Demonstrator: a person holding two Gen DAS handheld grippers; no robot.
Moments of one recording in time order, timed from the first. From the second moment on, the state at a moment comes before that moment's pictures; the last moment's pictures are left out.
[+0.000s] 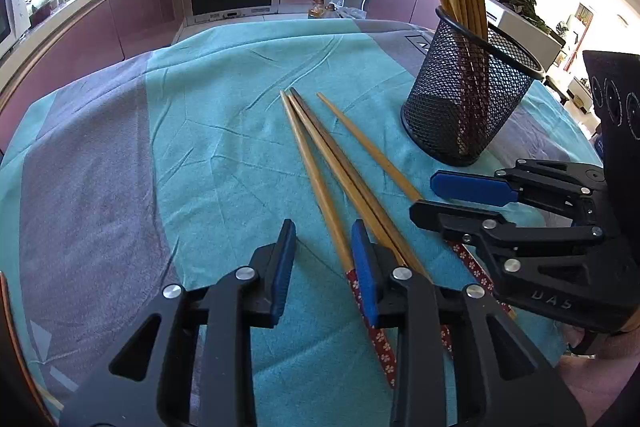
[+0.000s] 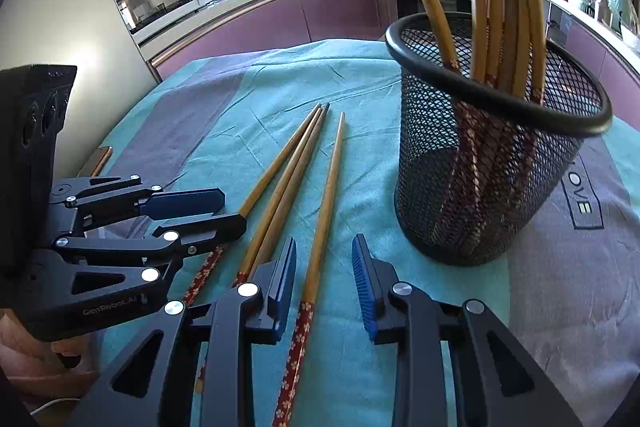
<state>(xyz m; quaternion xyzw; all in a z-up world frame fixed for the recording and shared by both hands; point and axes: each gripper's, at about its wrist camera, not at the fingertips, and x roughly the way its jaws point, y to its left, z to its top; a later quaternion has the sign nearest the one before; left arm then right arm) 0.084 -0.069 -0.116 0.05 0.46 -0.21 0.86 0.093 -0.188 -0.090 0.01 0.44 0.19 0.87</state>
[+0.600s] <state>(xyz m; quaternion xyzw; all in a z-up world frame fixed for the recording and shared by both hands) 0.103 -0.082 -0.117 0.05 0.46 -0.19 0.87 0.105 -0.192 -0.092 0.03 0.44 0.18 0.88</state>
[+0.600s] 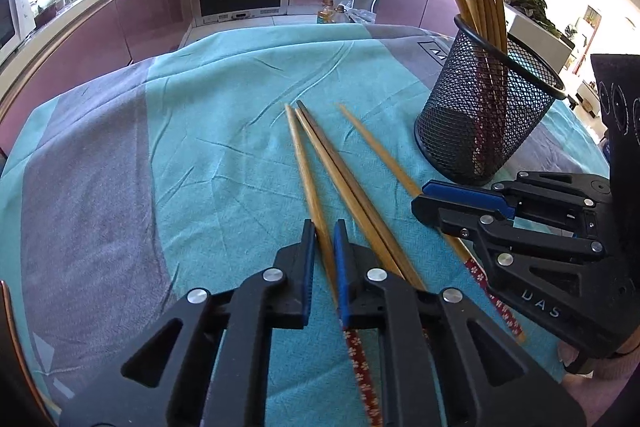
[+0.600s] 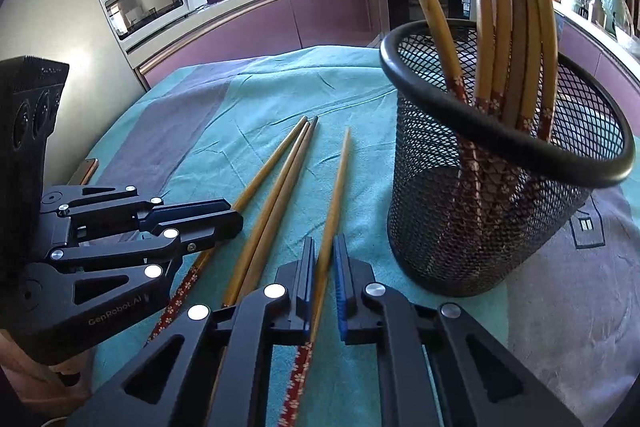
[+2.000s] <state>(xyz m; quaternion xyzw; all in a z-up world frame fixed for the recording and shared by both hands) 0.053 -0.059 0.008 -0.05 0.34 -0.32 0.88 0.048 -0.245 0.010 0.09 0.29 0.23 0.92</state>
